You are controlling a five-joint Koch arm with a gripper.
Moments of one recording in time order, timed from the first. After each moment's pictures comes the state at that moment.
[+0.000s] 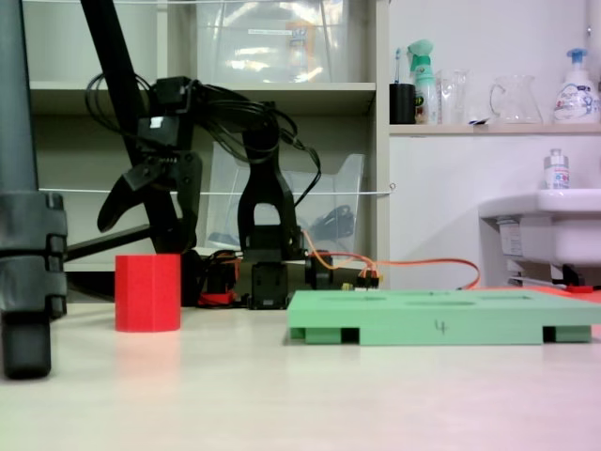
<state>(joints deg) 22.9 75.0 71.9 85.2 67.7</state>
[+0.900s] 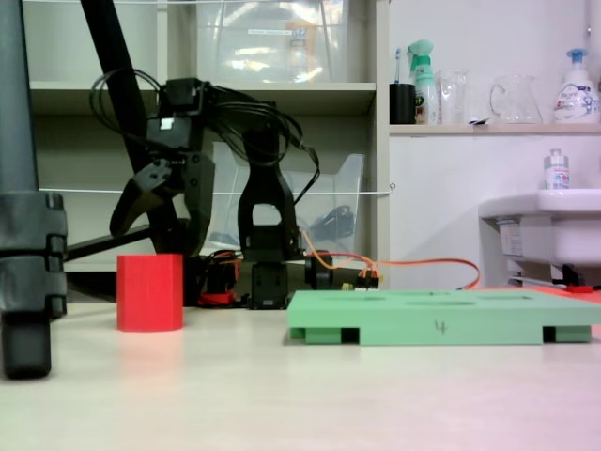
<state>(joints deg) 19.1 73.5 72.2 83.8 79.9</state>
